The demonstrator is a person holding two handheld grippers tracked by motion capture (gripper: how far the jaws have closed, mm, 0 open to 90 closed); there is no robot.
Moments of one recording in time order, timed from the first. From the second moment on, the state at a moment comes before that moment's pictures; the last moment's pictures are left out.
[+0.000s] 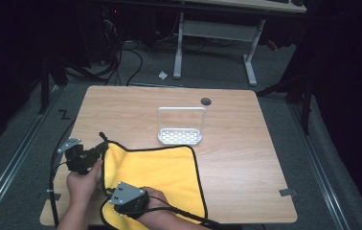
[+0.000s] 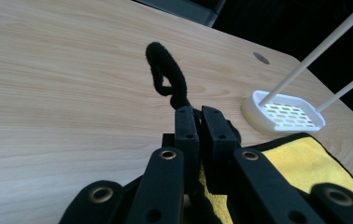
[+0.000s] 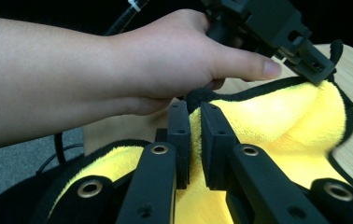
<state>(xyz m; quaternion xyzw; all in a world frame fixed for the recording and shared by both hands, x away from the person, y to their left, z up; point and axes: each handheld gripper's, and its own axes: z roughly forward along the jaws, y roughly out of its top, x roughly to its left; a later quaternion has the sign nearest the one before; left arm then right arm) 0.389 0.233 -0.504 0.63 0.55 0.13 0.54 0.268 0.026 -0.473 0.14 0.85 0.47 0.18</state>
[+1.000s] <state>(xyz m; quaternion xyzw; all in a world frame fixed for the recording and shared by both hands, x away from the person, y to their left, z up) 0.403 0.107 -0.492 0.68 0.49 0.13 0.52 0.259 -0.108 -0.484 0.23 0.83 0.46 0.22</state>
